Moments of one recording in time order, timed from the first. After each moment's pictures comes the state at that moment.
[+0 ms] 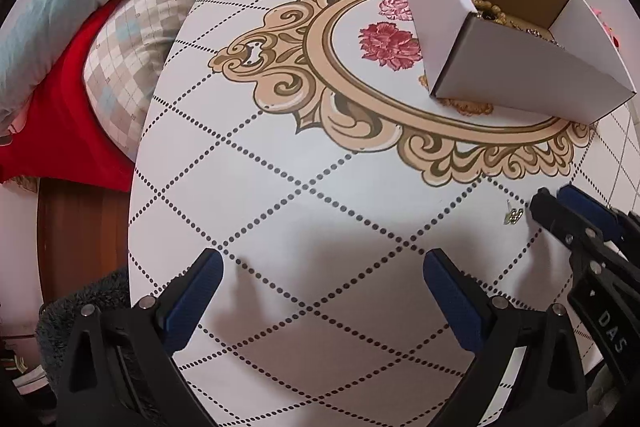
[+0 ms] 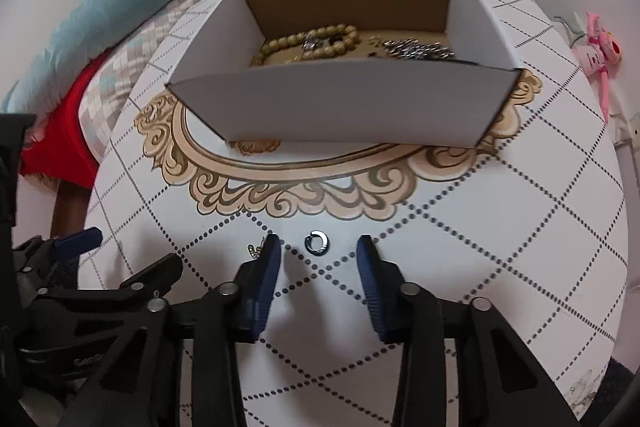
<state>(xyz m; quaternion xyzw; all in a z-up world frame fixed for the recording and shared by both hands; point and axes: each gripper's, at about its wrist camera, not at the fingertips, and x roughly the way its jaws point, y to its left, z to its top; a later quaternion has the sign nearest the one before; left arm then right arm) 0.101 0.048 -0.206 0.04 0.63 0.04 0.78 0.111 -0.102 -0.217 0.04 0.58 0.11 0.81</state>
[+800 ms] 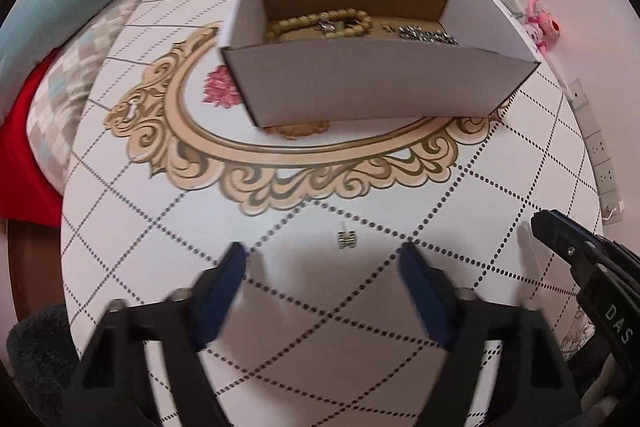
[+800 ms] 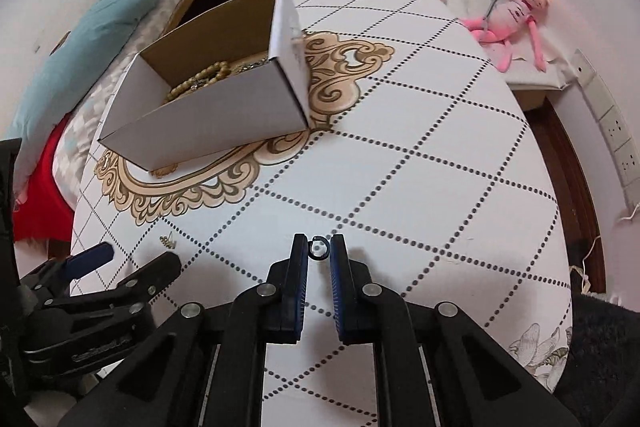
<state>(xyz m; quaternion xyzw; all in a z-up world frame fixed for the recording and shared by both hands) 0.094 -0.048 -0.192 0.03 0.60 -0.05 0.80 0.078 -0.208 -0.199 0.13 0.56 0.01 0.82</state>
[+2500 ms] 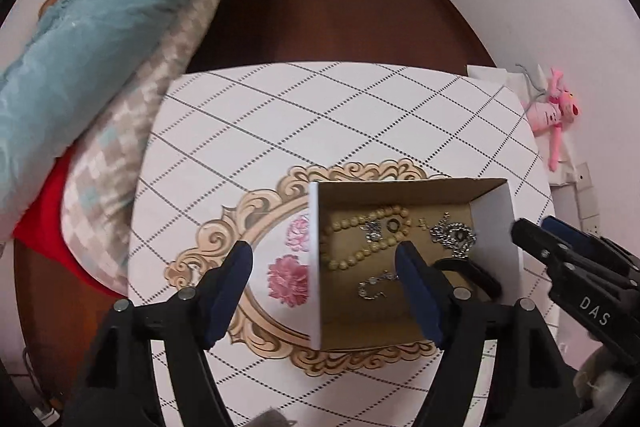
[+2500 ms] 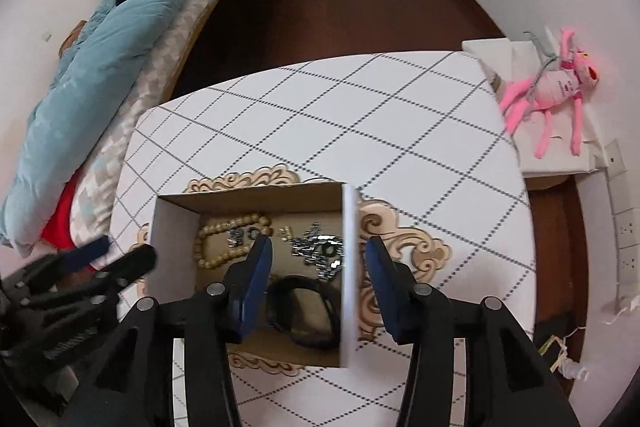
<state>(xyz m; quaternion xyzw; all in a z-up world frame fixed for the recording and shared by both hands) 0.235 -0.006 -0.102 0.00 0.57 -0.02 0.82 0.251 -0.197 -0.131 0.09 0.58 0.05 0.81</state>
